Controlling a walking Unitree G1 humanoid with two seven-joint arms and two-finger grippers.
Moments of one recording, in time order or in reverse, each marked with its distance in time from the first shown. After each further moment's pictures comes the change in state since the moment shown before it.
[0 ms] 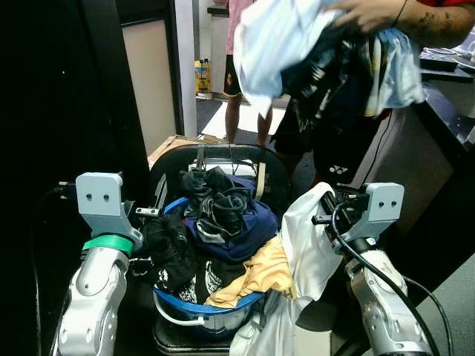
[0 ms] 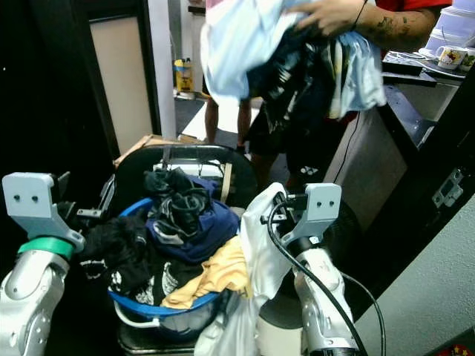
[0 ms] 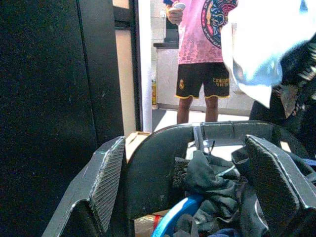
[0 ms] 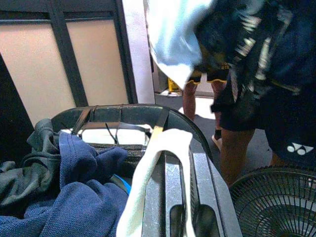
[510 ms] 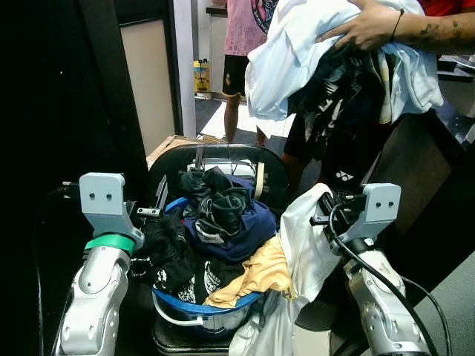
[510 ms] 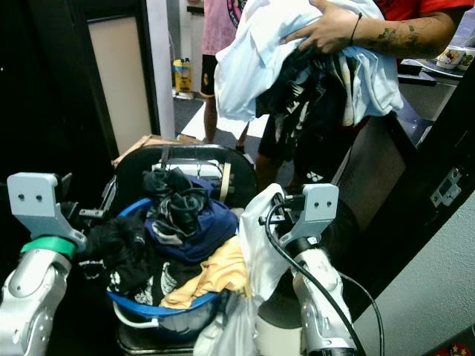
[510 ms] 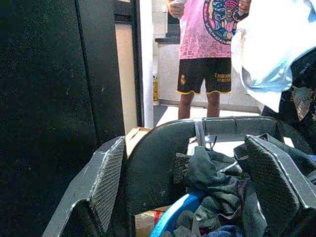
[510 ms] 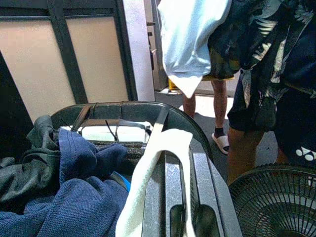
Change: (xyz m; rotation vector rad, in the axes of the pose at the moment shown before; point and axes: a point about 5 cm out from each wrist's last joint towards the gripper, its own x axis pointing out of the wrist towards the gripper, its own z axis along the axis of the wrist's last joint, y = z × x) left arm 0.002 0.000 -0.004 0.005 0.017 0.010; right arm 0.000 0.002 -0.002 -0.004 0.009 0.005
